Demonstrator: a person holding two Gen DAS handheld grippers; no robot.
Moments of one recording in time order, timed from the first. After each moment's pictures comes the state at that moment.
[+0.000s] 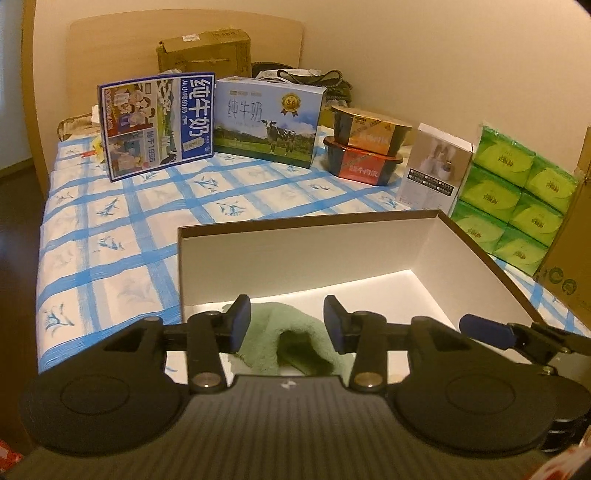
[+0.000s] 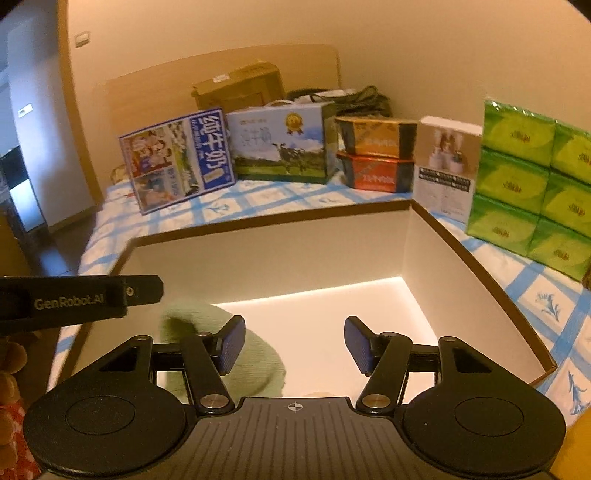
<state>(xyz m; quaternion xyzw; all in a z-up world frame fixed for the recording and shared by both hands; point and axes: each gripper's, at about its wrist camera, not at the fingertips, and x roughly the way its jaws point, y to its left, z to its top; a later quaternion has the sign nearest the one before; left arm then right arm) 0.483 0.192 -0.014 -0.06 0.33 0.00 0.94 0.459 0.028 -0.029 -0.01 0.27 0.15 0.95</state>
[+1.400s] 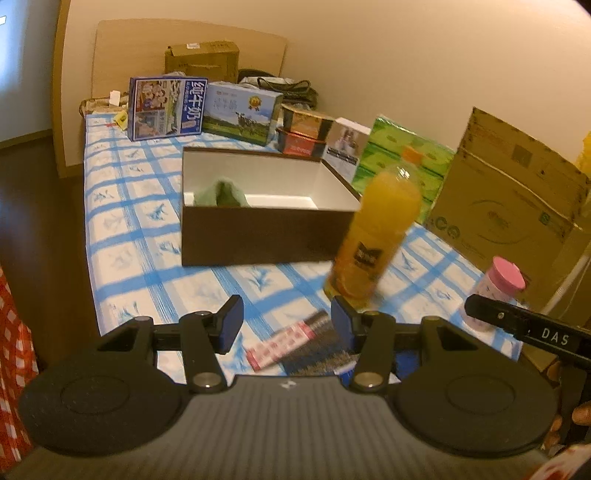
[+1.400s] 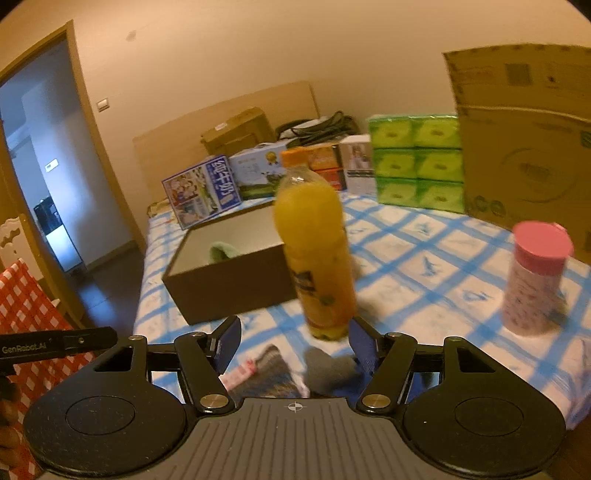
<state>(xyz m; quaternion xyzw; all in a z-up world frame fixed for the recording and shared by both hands) 0.137 0.087 0.057 -0.11 0.31 -0.02 0.94 0.129 -0.181 0.026 0.08 0.24 0.17 0.95</state>
